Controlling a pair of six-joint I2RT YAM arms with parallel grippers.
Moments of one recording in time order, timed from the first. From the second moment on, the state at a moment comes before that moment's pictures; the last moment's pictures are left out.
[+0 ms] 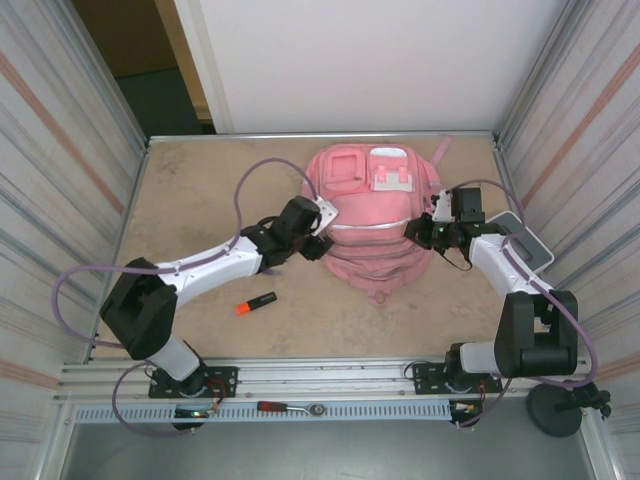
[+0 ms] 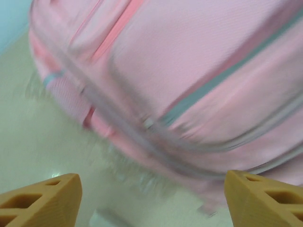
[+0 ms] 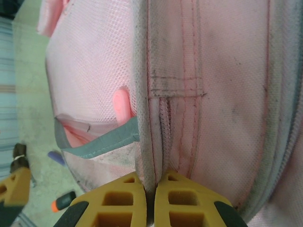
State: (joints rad) left arm -0.82 1.58 1.08 -0.23 -0.22 0.20; right arm 0.05 1.35 0.84 -0.41 -0.56 0.49
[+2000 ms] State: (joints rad) left arm -0.58 1.73 1.26 -0.23 0.27 0.47; right arm 0.52 1.26 0.84 -0.13 -0.14 -0.29
